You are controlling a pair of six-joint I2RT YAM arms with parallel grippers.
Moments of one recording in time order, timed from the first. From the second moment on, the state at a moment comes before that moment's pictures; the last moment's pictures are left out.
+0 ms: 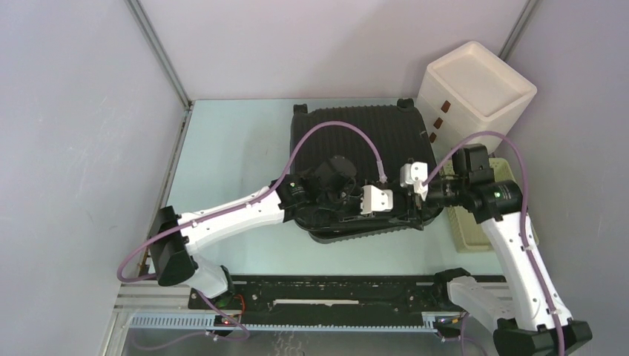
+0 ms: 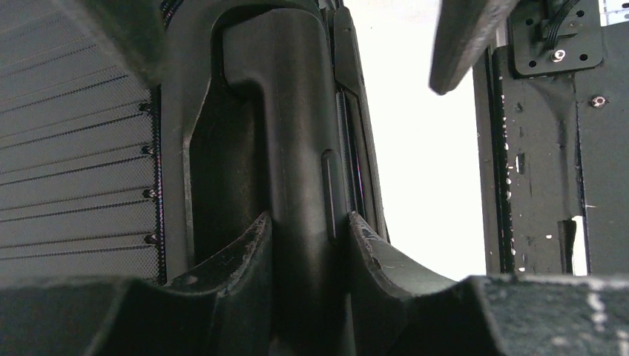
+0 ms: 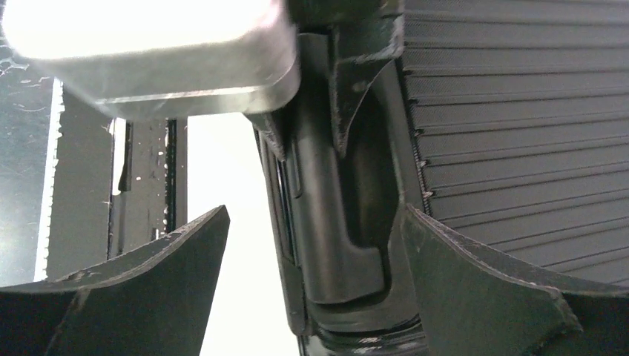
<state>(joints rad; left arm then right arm) -1.09 1.50 1.32 -0.45 0.26 0.53 0.19 0.92 1.12 -1.08 -0.99 -1.03</state>
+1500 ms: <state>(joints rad) -0.91 1.39 1.27 -0.20 0.54 0.22 -0.90 0.90 1.09 -0.83 -1.36 -0.39</state>
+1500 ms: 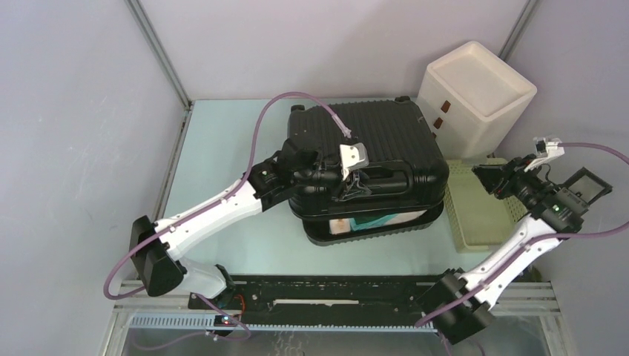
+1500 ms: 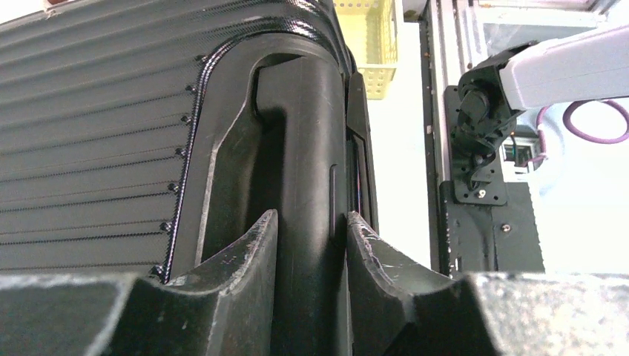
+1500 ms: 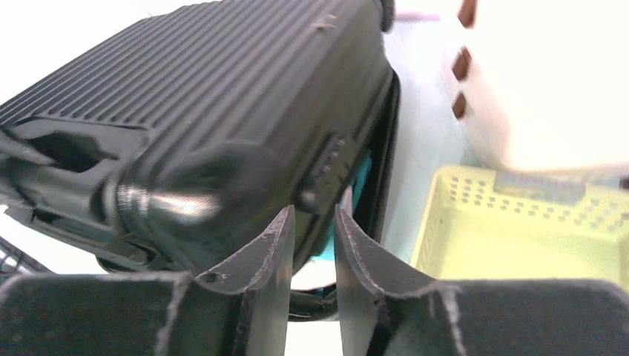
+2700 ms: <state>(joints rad) -0.73 0.73 0.76 0.03 0.30 -0.16 -0.19 0.97 1.12 -1.24 -1.14 -1.06</state>
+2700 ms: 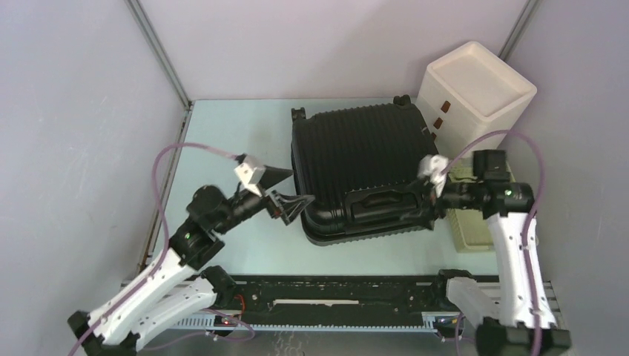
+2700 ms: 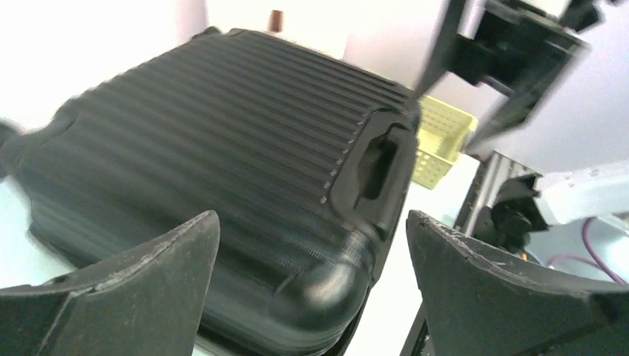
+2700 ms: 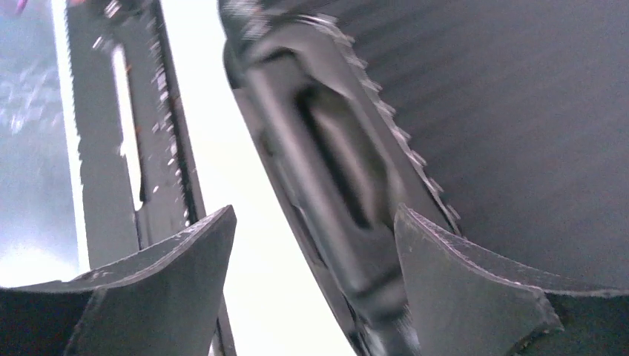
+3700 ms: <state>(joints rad) -0.71 0.28 0.33 -0.12 0.03 -0.58 0.47 1.24 1.23 -1.20 -0.62 -1.09</state>
